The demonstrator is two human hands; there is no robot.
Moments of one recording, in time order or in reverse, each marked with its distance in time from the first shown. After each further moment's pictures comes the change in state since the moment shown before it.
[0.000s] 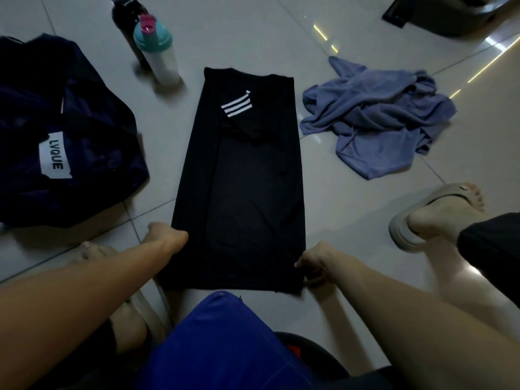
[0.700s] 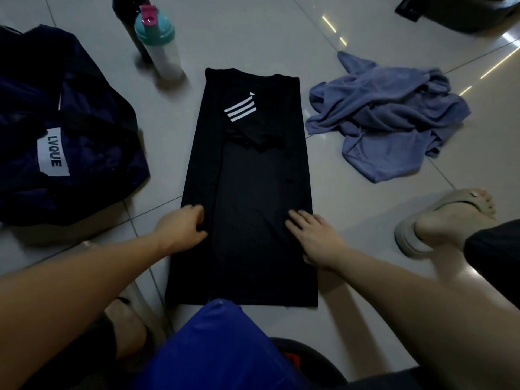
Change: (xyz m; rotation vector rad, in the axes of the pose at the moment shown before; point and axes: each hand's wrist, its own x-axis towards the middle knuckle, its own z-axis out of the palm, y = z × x) left_hand 0.011 0.027 -0.005 0.554 -0.029 0.768; right_hand 0.010 -0.028 -0.030 -1.375 0.466 -0.917
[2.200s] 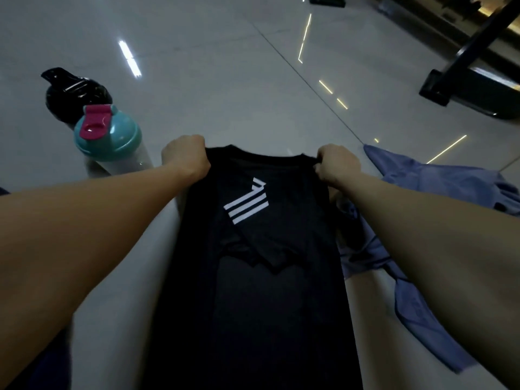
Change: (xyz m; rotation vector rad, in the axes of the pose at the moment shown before) left_hand 0.416 0.019 -0.245 0.000 0.472 -0.150; right_hand 0.369 0.266 -0.235 0.369 0.424 0.561
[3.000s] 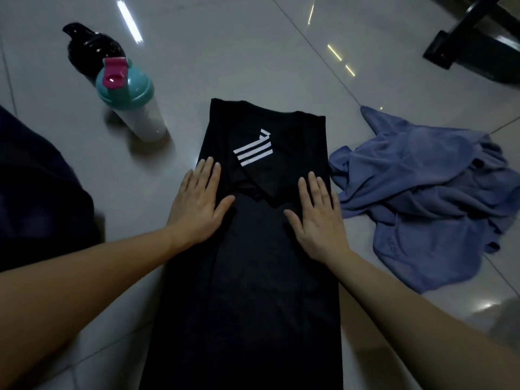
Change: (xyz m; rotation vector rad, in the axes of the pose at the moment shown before) left_hand -0.207 -0.030 0.062 -0.046 -0.060 0.343; right_hand -0.238 0.008 0.083 -0.023 0.063 -0.236
